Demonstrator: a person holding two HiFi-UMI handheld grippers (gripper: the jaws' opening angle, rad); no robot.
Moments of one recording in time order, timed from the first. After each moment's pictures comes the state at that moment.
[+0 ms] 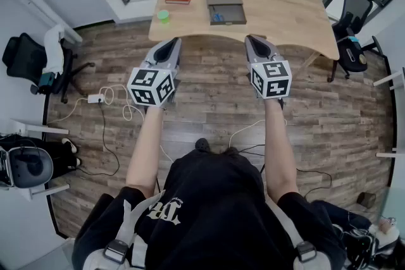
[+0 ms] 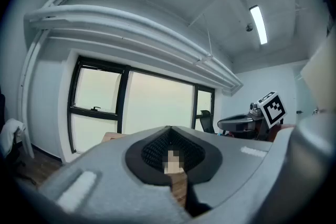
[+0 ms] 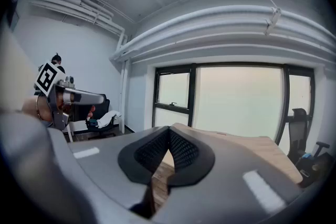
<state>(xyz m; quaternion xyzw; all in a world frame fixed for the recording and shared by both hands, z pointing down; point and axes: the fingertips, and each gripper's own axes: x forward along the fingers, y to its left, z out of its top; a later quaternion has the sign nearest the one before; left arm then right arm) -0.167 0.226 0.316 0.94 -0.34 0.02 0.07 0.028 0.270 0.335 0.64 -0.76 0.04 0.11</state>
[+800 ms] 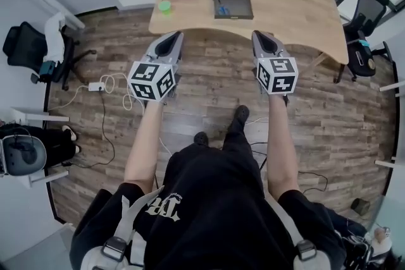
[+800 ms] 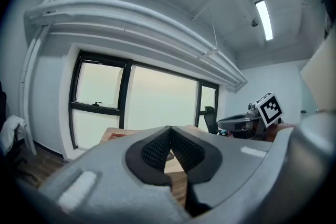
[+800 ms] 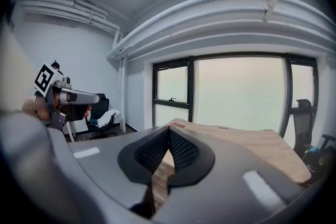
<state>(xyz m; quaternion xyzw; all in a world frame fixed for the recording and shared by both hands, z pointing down) -0.138 0.182 0.347 0.93 -0.35 0.04 0.08 0.071 0.218 0.373 0.63 -0.77 0.07 0.11</state>
